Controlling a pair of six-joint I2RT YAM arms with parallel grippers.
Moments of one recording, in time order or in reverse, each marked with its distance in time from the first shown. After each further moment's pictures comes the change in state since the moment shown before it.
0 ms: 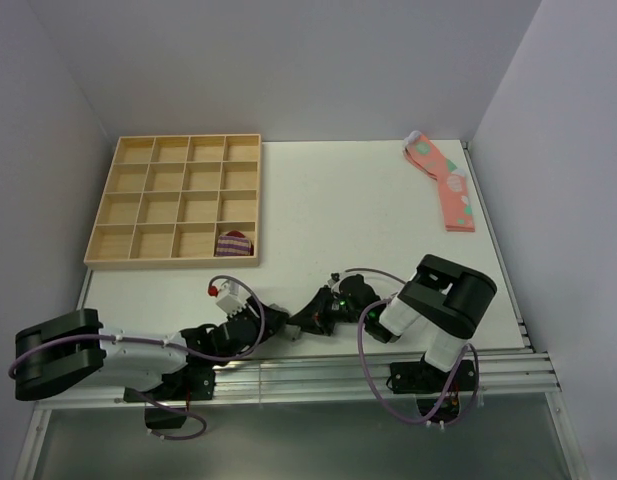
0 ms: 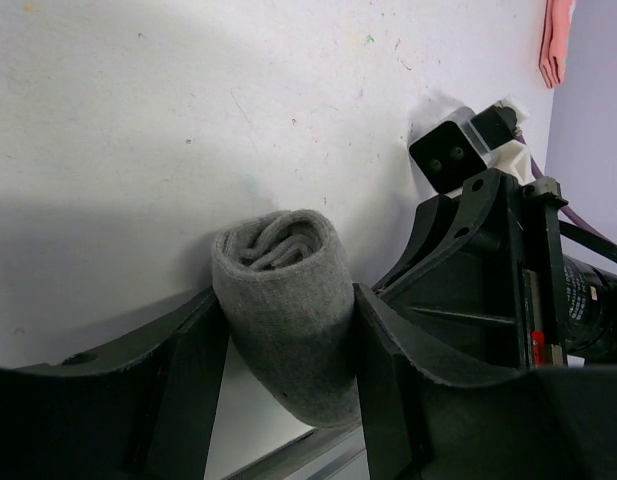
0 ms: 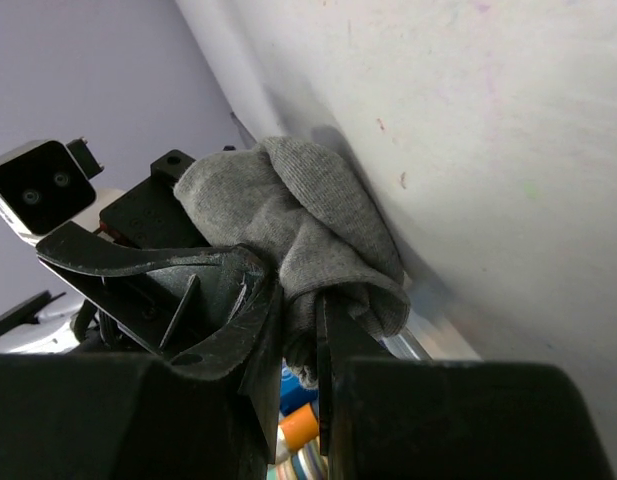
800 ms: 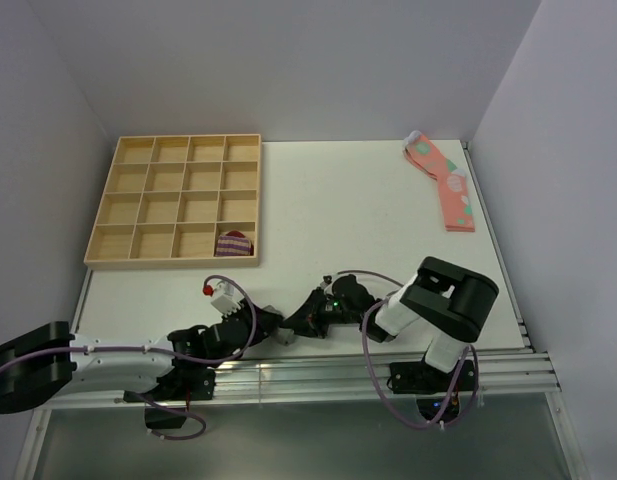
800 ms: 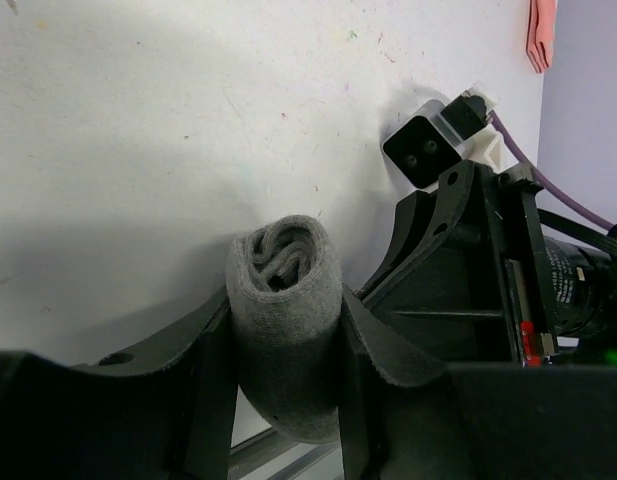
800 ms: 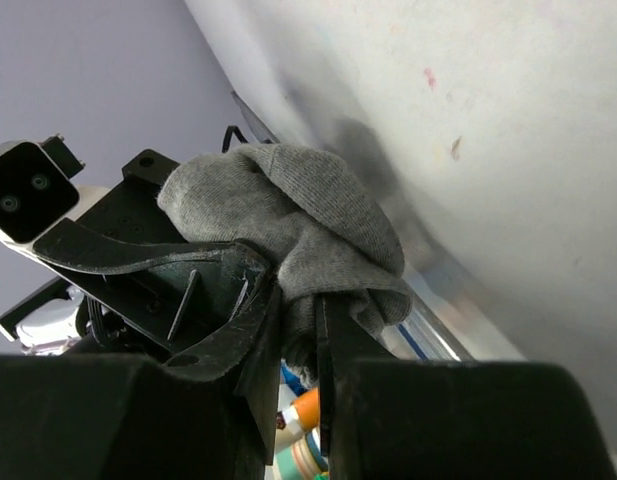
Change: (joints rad) left arm -0.002 -0.178 -0.022 -0.122 0.004 0.050; right arm 0.050 0.003 0.043 -0.025 -0.016 0.060
